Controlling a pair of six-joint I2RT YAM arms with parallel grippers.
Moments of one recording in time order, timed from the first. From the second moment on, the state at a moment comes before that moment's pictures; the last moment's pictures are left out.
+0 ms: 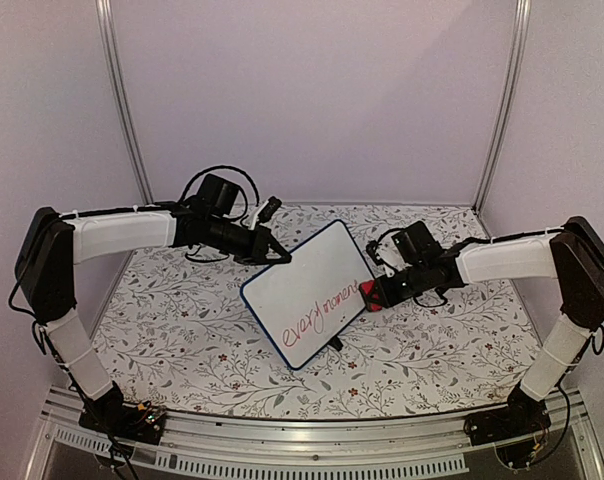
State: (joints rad) left arm -0.59 1.75 1.26 -0.27 0.65 -0.36; right arm 0.64 1.70 0.95 -0.17 -0.14 0.17
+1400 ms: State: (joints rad) left arm -0.59 1.75 1.26 -0.27 0.64 -0.36; right arm 0.64 1.79 1.25 -0.48 -0.08 0.14
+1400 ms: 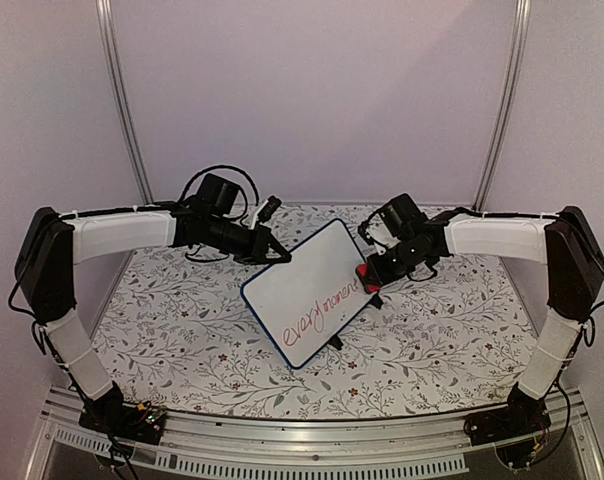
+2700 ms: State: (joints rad) left arm -0.59 1.75 1.26 -0.27 0.65 -0.36; right arm 0.68 1.75 1.08 -0.38 -0.18 0.12
